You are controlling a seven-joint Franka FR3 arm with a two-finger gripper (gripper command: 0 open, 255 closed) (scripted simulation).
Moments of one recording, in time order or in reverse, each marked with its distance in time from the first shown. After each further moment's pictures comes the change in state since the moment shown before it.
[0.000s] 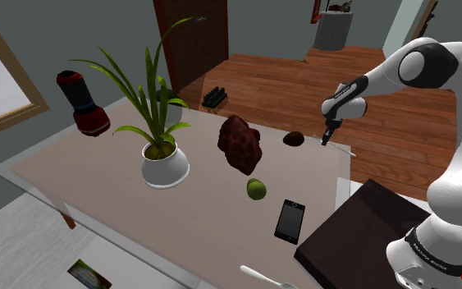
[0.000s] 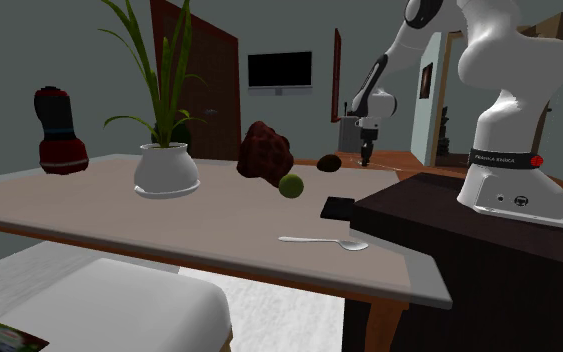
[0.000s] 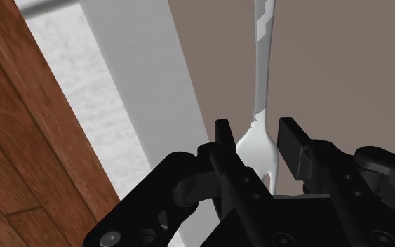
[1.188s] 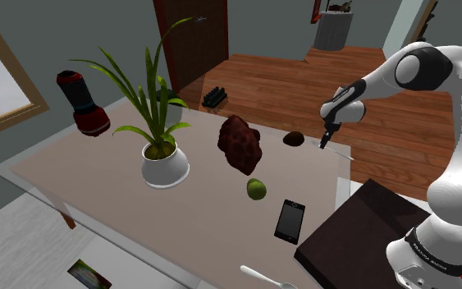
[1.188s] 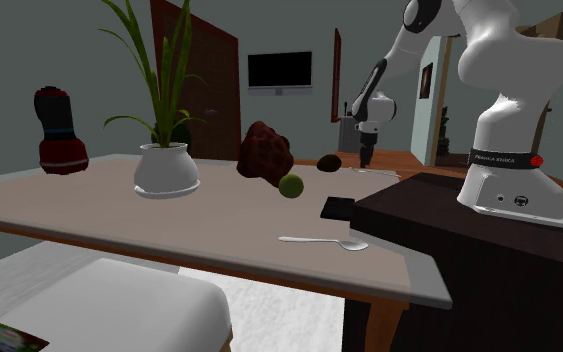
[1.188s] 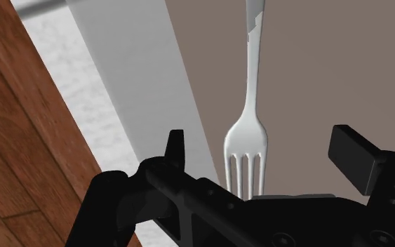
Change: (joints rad) arm 0.000 0.037 0.000 0.012 0.000 0.024 -0.001
